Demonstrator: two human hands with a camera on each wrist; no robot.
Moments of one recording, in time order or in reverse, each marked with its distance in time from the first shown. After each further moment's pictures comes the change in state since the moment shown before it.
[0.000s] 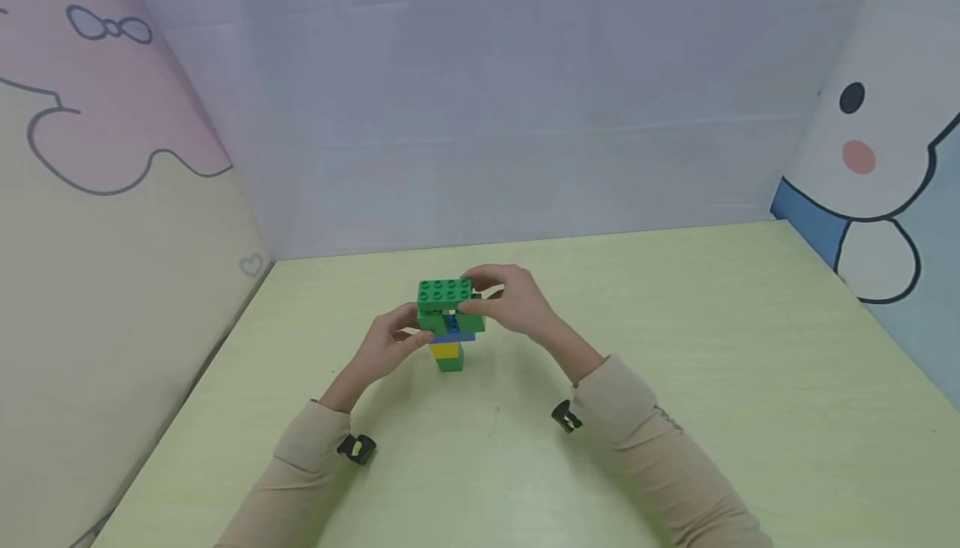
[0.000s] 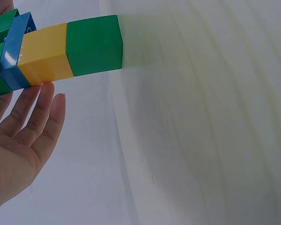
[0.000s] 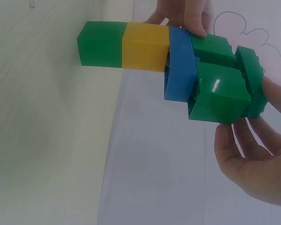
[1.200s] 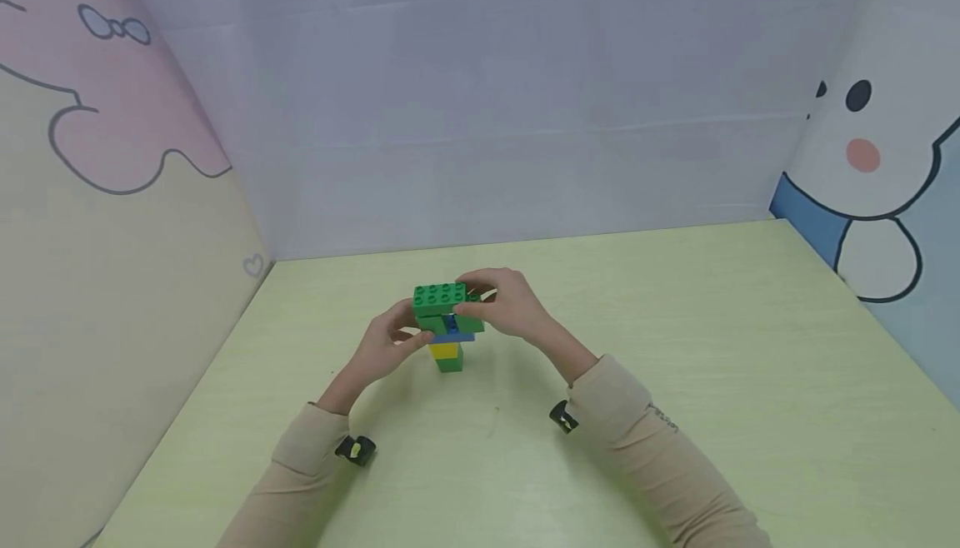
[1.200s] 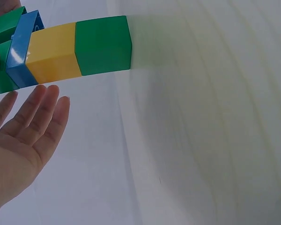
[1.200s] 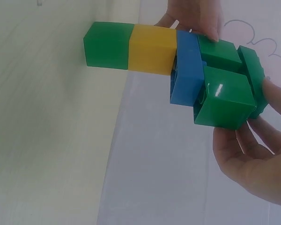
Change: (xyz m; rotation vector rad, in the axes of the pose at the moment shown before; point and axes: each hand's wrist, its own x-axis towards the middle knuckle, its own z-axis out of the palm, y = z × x) left_hand -0.002 -0.005 -0.002 0.003 0.017 0.024; right_hand 0.002 -0.002 0.007 -0.065 -0.028 -0.054
